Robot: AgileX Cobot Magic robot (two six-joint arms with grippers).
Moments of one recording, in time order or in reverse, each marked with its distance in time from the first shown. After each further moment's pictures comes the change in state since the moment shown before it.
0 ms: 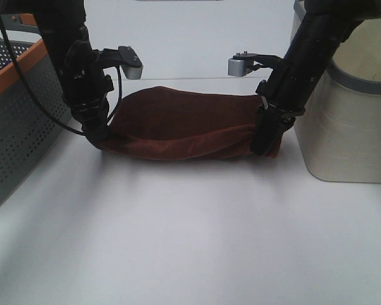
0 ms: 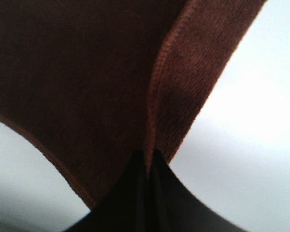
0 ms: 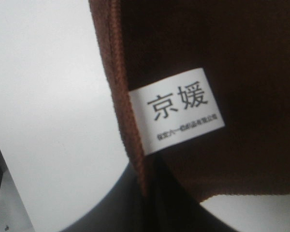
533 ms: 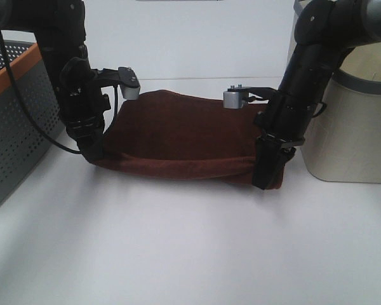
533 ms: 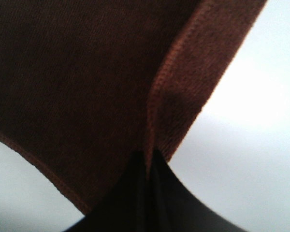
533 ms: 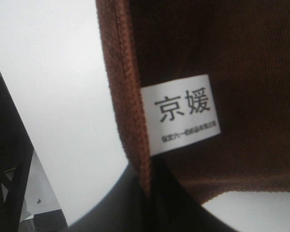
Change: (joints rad) left arm 0.000 0.000 0.091 -0.007 0.000 0.061; right arm 0.031 0.003 0.150 0.004 -0.002 0.001
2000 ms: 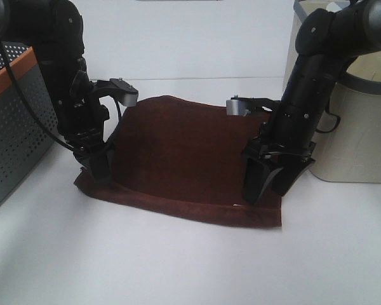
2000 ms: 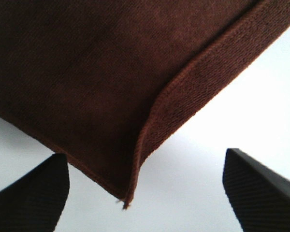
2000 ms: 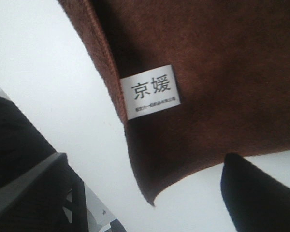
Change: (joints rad) left arm 0.000 -0.018 0.079 -0.041 -0.029 -0.226; right arm 0.003 -0.020 0.050 -0.004 0.001 0.370
